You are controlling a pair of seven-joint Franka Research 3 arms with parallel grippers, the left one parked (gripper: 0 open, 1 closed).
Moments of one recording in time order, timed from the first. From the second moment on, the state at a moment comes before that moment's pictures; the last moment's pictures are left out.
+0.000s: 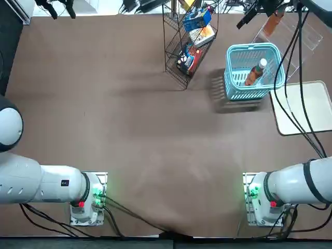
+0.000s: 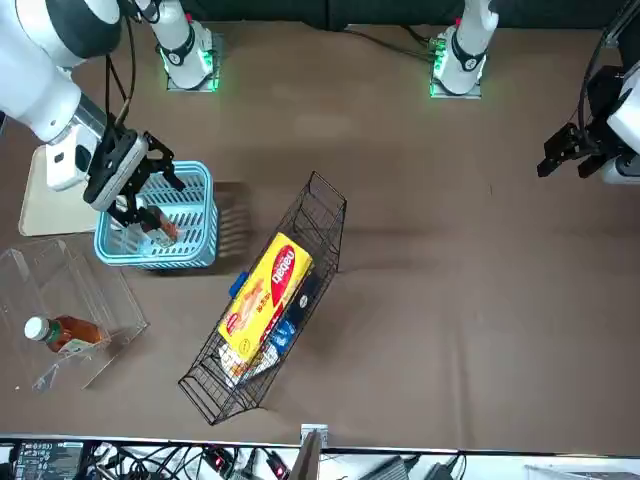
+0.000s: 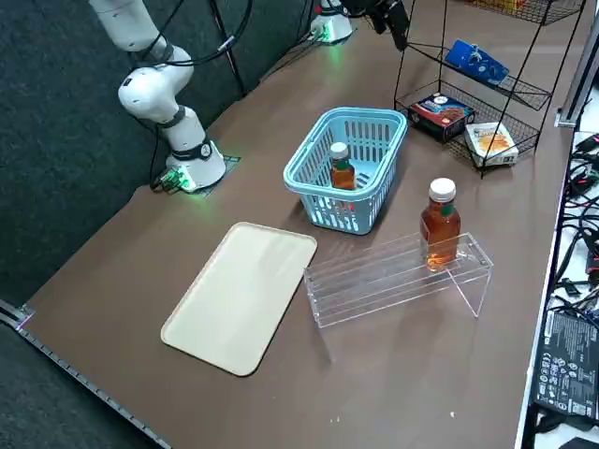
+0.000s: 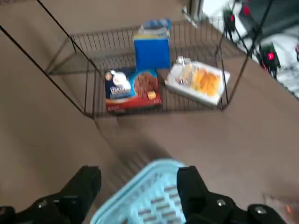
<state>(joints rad) 0.14 -0.02 0.03 -1.88 0.38 2.05 -0.84</state>
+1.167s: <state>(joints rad) 0.12 0.04 0.03 -2.06 1.09 2.28 -1.55</state>
